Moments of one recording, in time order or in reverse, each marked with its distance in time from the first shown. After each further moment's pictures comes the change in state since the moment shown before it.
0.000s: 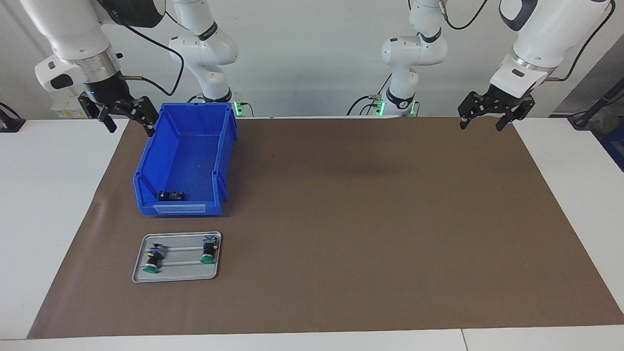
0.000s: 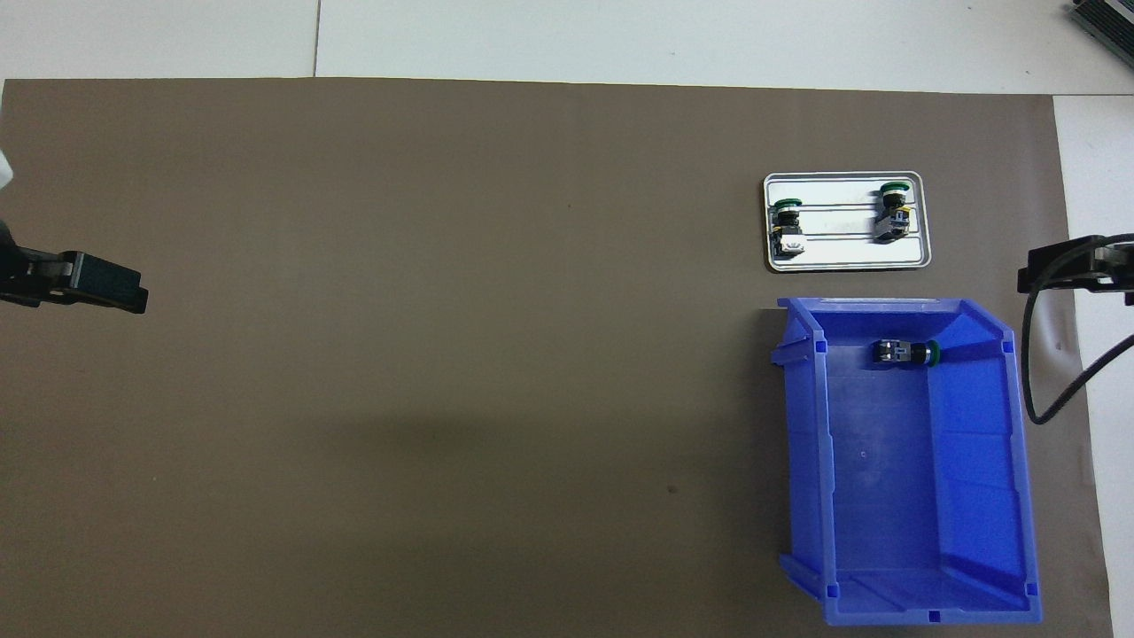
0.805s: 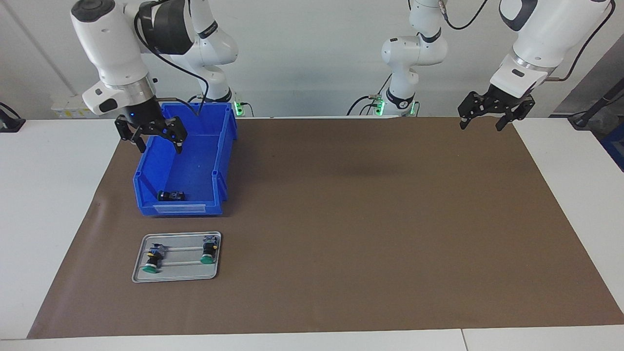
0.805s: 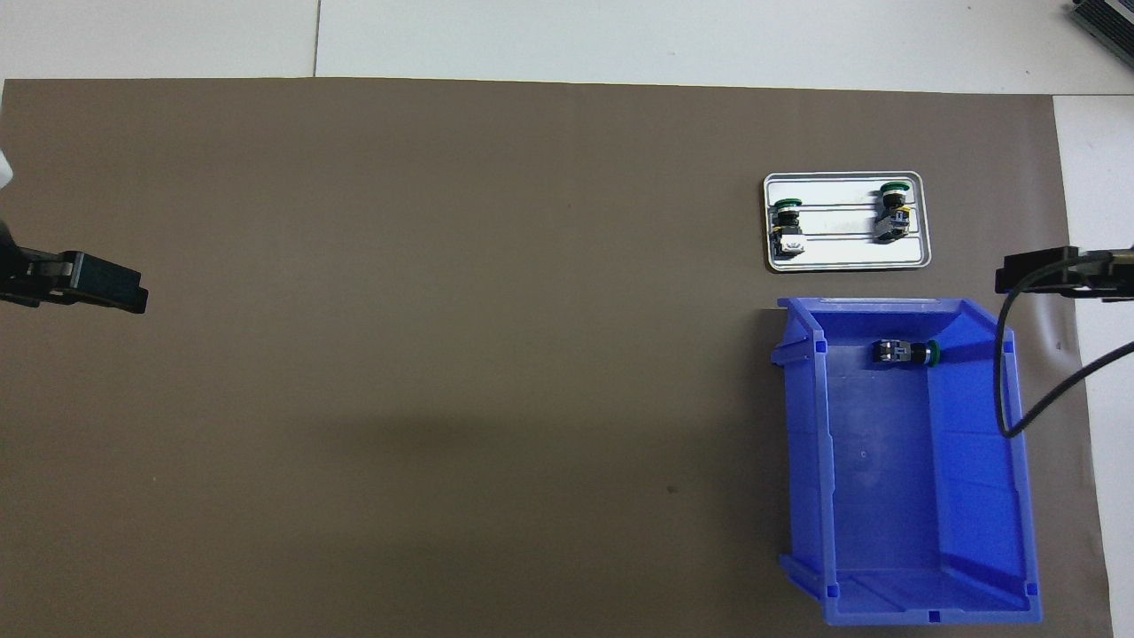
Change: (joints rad) left arm 0.000 0.000 0.000 0.000 0.000 0.000 0.000; right arm 0.017 -0.058 0.006 -0.046 -0.001 0.046 0.000
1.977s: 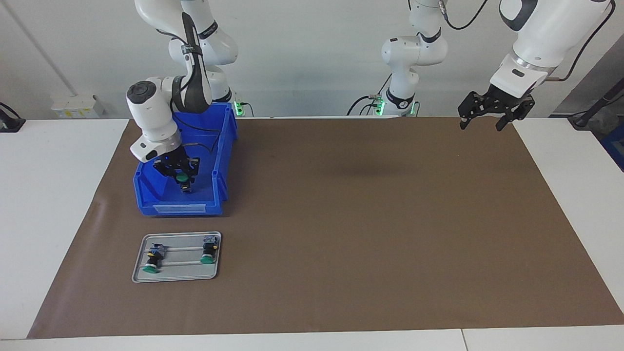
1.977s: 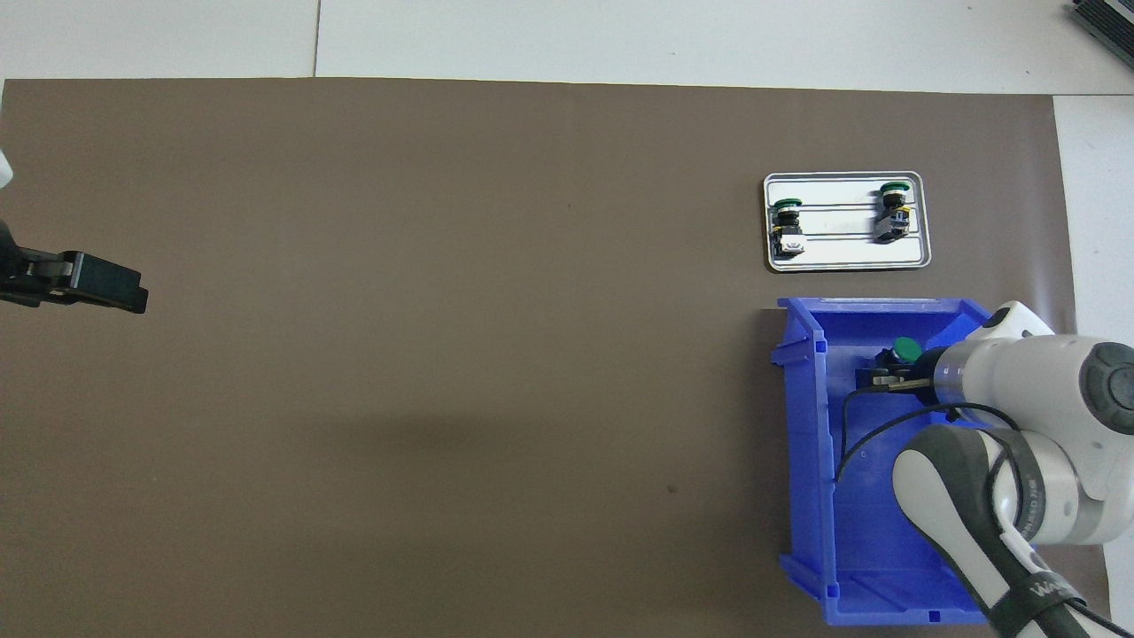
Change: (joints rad) left arm 0.000 0.000 0.000 0.000 0.000 0.000 0.000; right arm 0.003 -0.005 -0.001 -0.760 0.030 0.769 -0.116
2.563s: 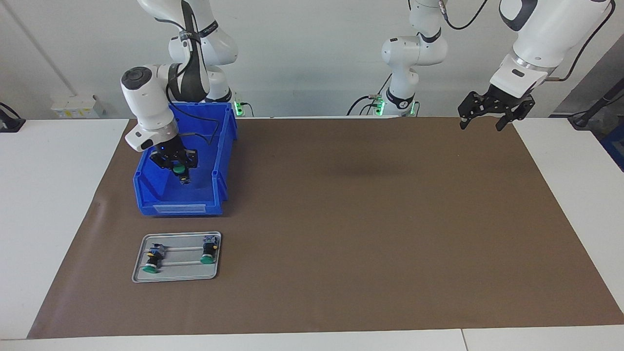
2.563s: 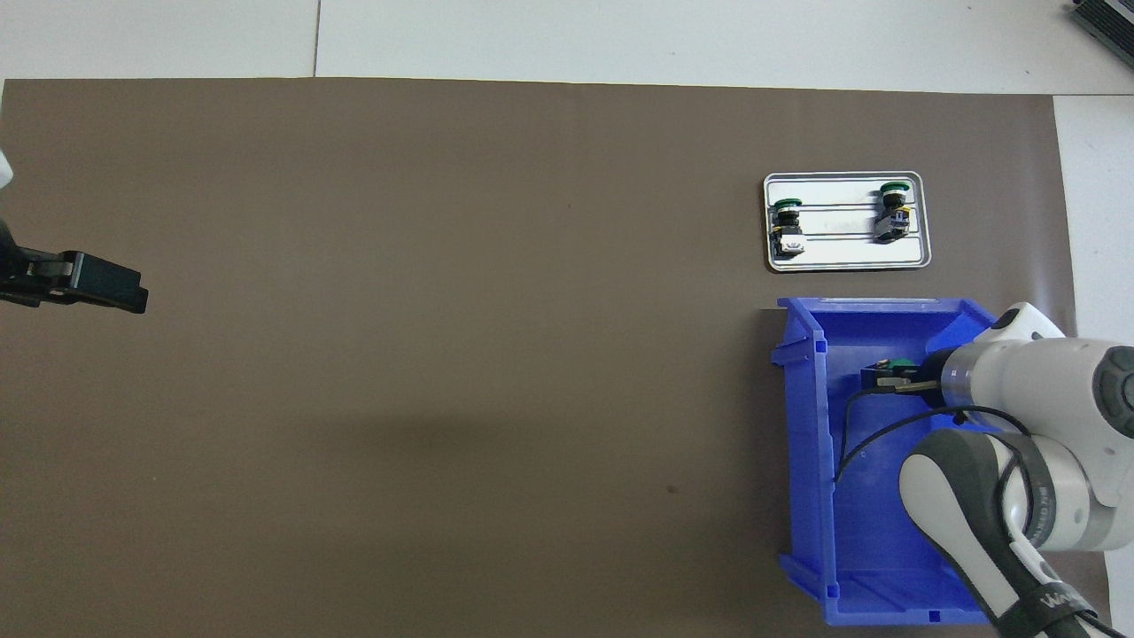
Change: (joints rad) left arm 0.000 0.000 0.000 0.000 0.000 0.000 0.000; right arm -0.007 -0.002 -0.012 -0.040 -0.002 0.011 -0.029
